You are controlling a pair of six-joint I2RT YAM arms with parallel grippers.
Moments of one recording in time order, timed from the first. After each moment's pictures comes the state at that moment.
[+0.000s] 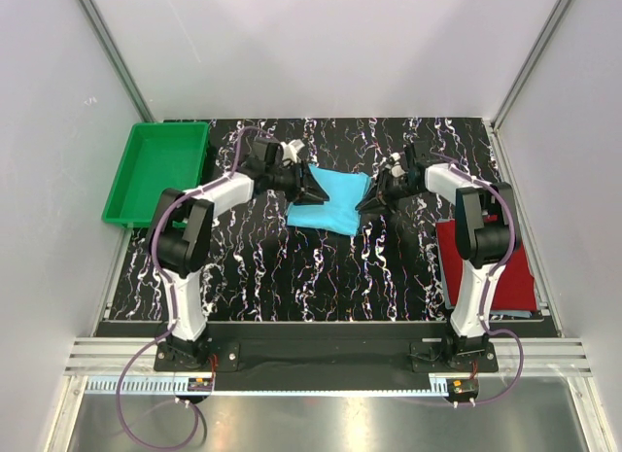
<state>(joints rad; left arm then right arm) -0.36 1.98 1.35 -0.12 0.86 -0.72 0.16 2.03 1.38 -0.52 -0.86 0.63</state>
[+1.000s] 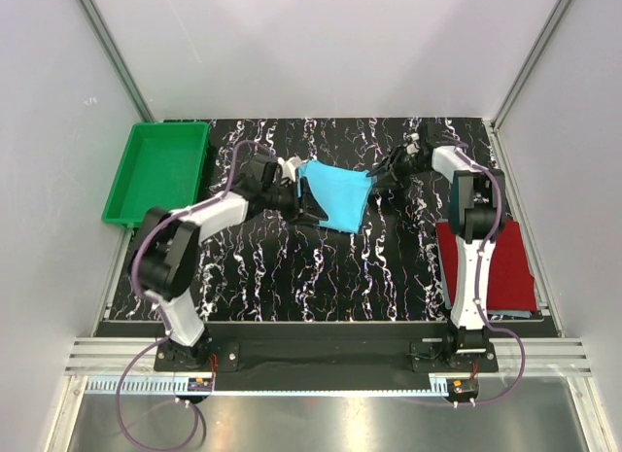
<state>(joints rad) -0.43 1.80 1.12 -0.08 0.76 -0.69 0.04 2.38 1.82 -0.52 -0.79 0.74</state>
